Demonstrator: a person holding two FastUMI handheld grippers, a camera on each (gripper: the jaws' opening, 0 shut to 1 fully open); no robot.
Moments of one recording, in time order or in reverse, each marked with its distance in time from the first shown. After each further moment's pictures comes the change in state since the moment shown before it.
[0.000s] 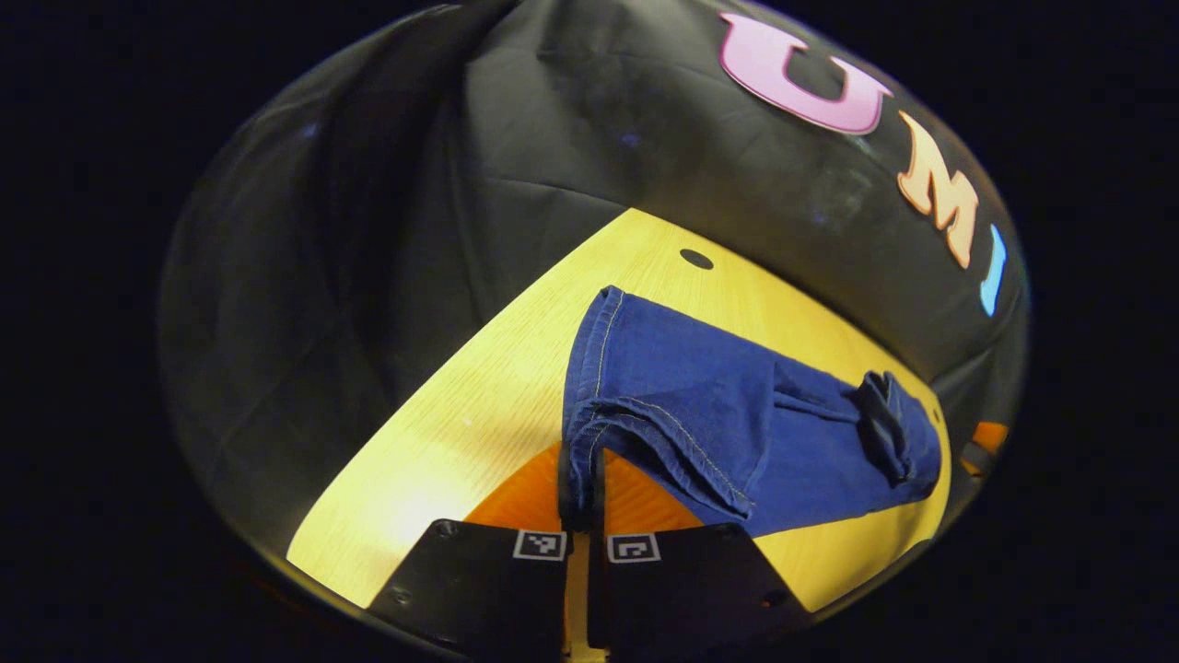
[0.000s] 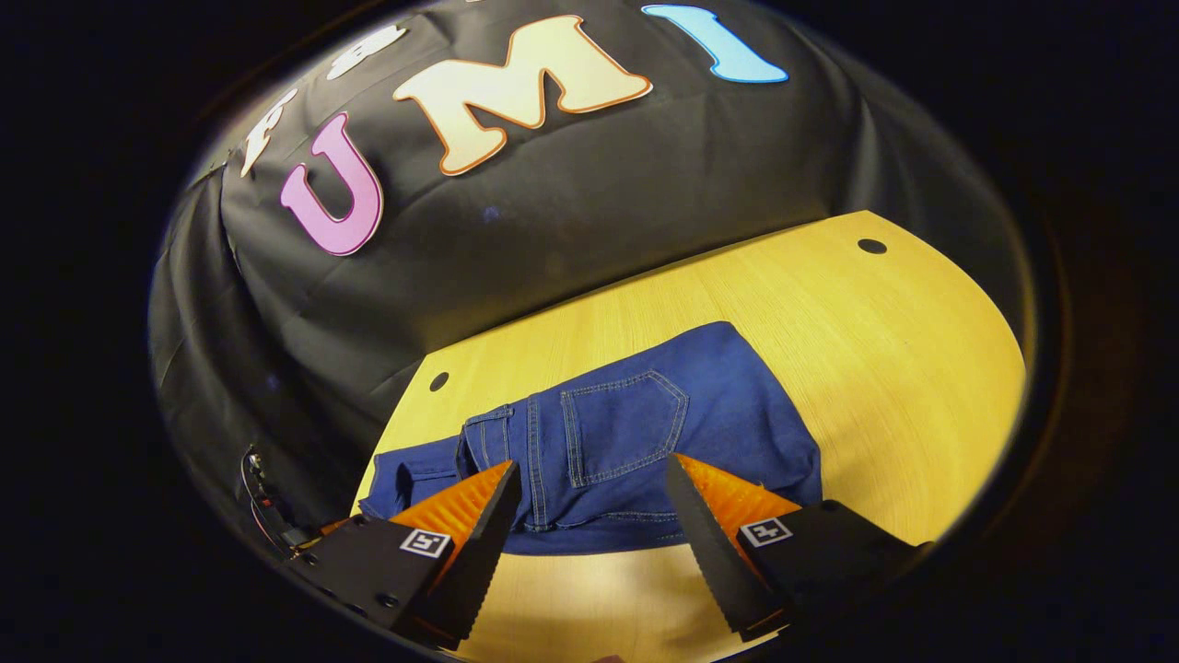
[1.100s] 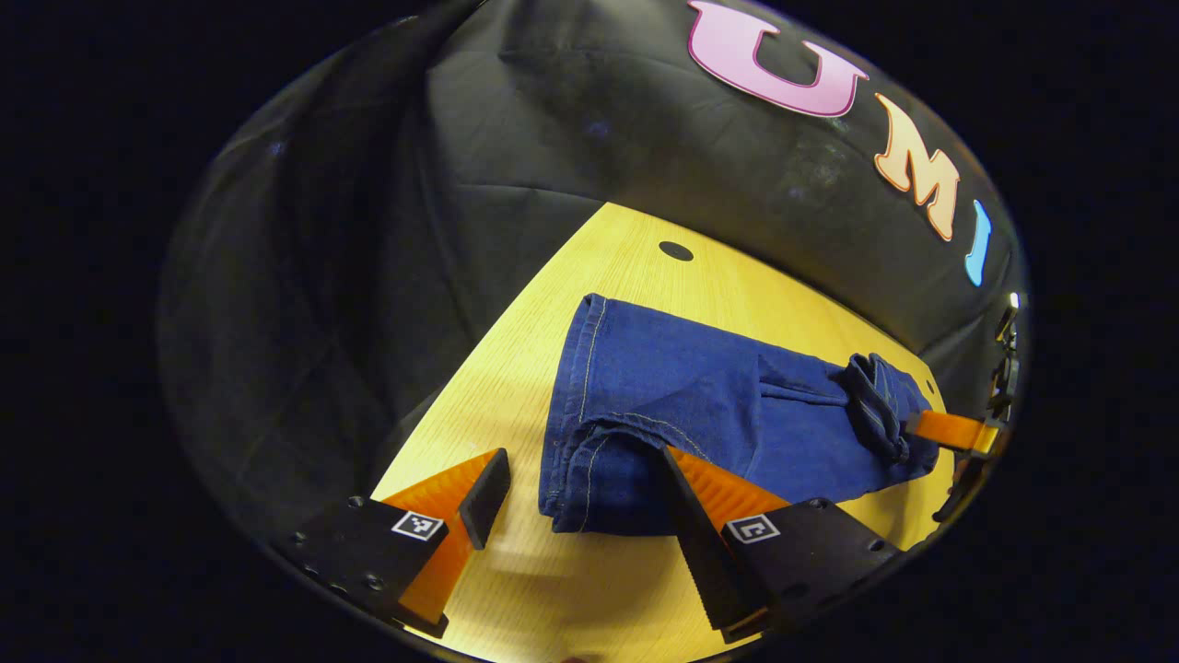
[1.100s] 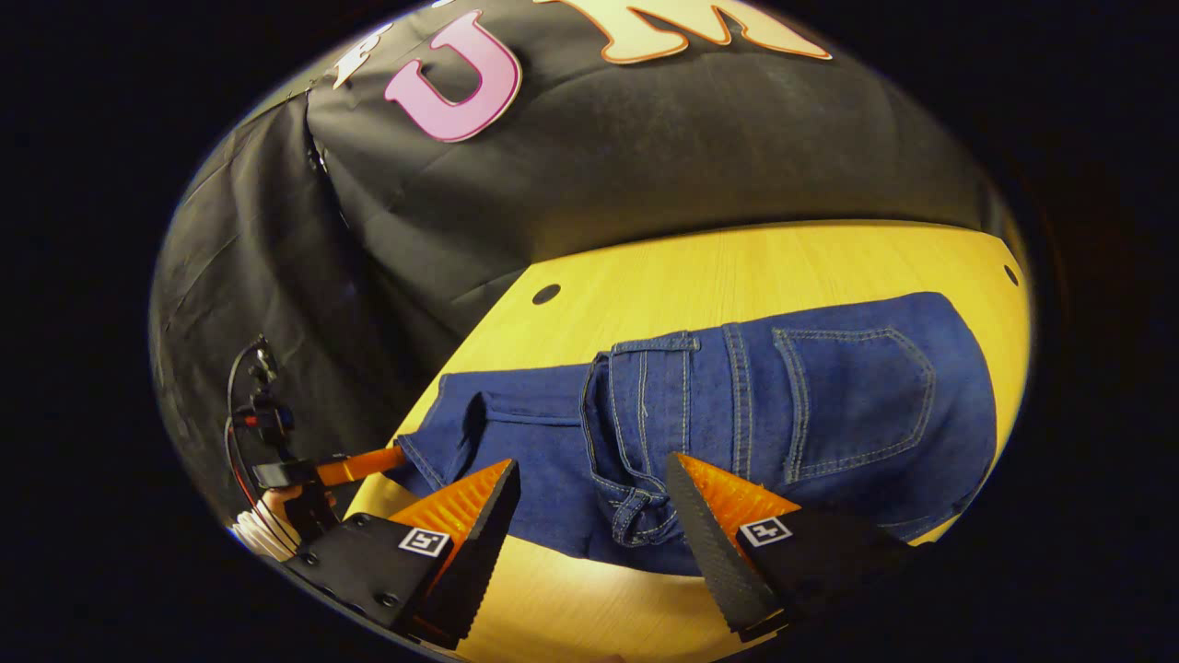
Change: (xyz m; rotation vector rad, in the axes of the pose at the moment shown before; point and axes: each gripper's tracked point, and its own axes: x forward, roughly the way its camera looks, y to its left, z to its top) left arm -0.004 -0.005 0.000 0.127 0.066 -0.027; right arm 0.066 0.134 -0.085 -0.215 0.180 0.289
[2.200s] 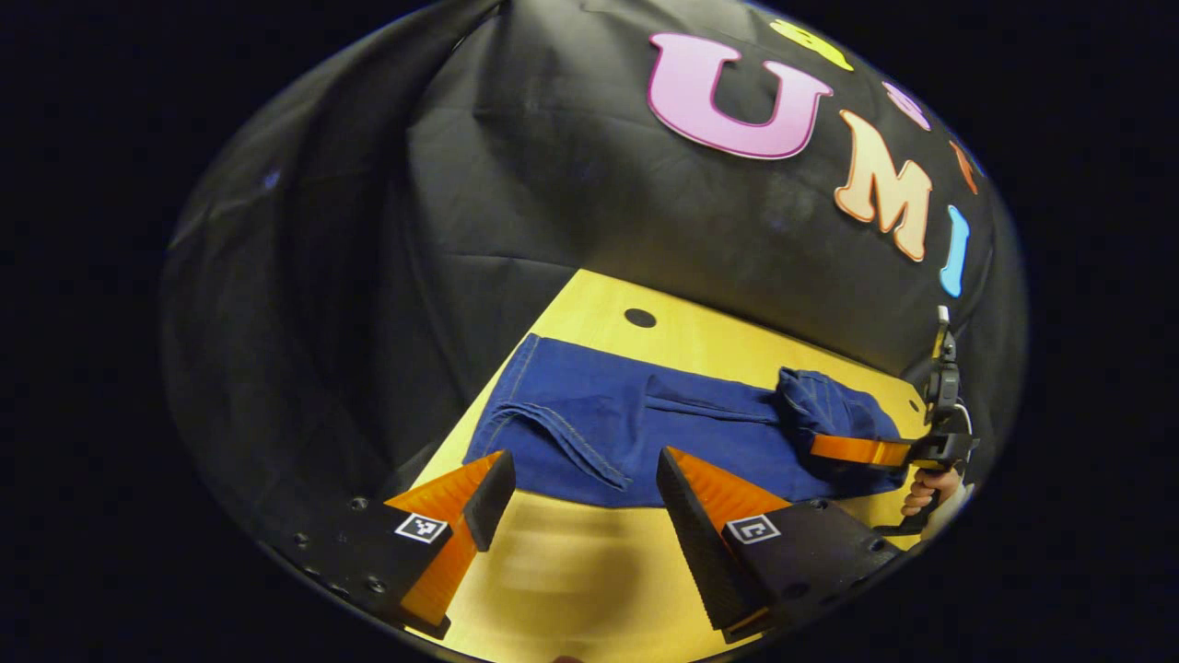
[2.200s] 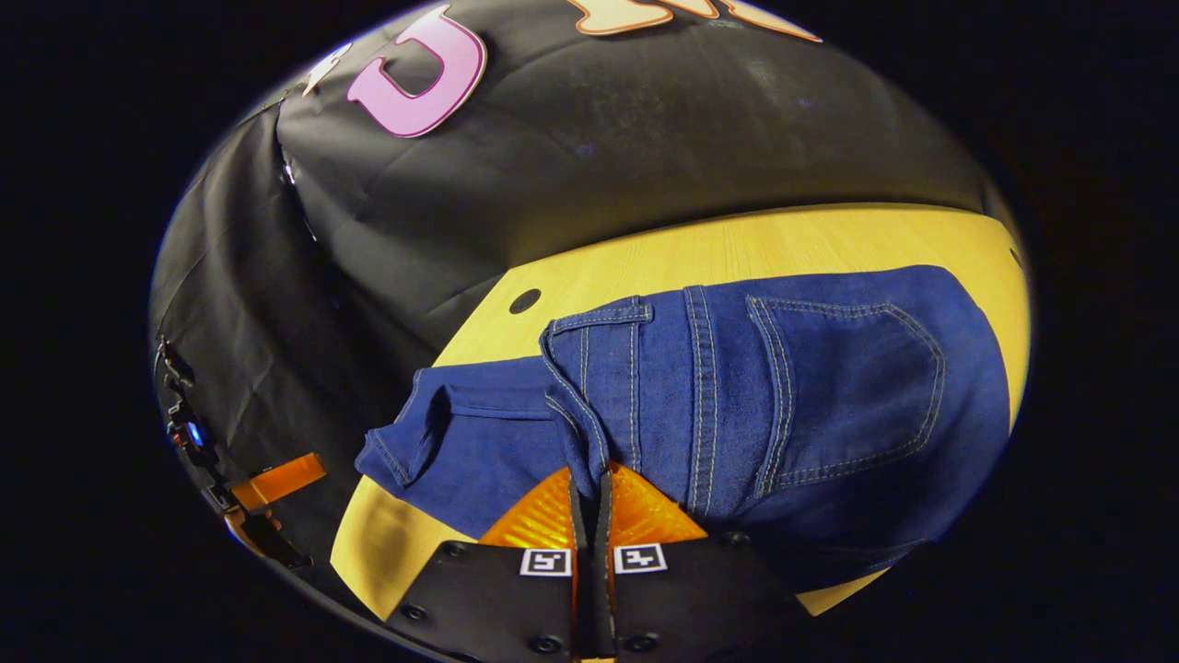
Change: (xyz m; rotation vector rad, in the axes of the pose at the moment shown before) left arm 0.003 -0.005 0.037 0.030 -0.181 -0.010; right arm 0.039 -0.038 -0.033 0.041 0.033 -0.041
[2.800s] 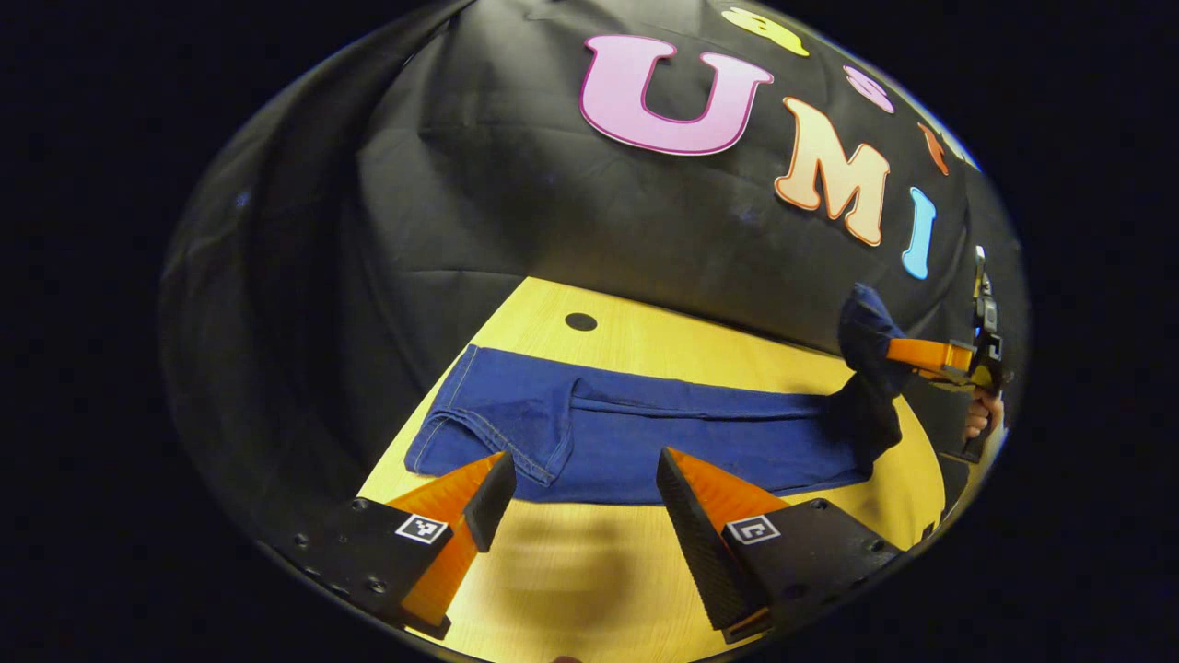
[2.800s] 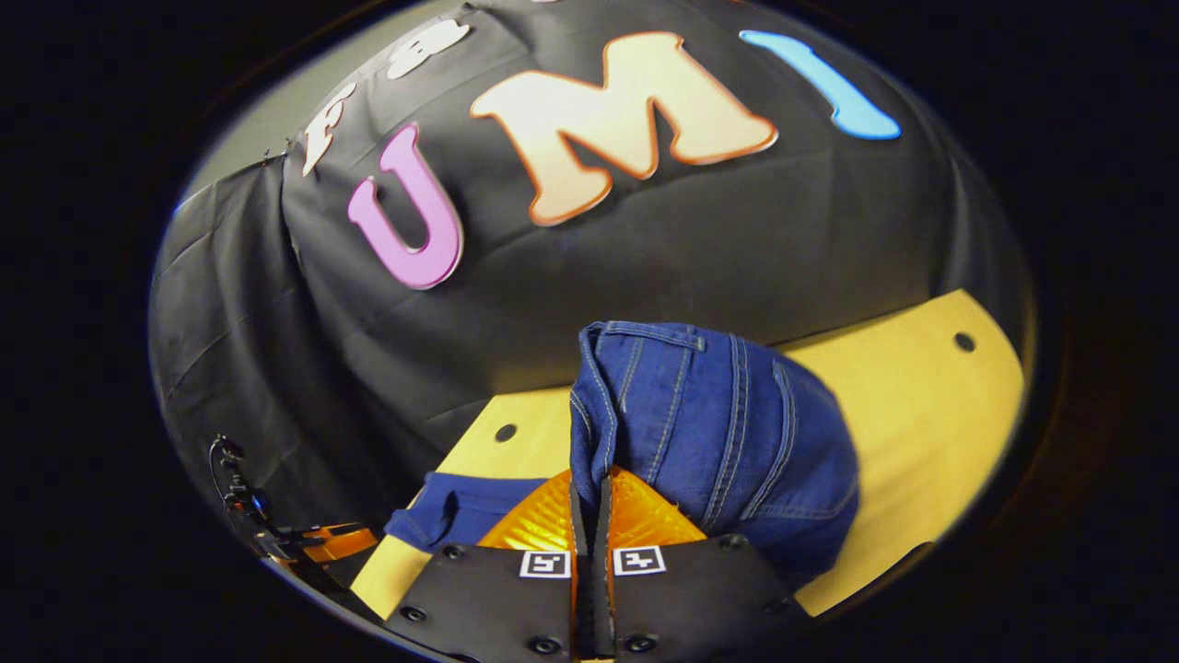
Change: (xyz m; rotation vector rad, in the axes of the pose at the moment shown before) left arm -0.008 -0.008 -0.003 0.065 0.001 -0.077; right arm -0.117 -0.032 0.098 0.046 -0.258 0.016
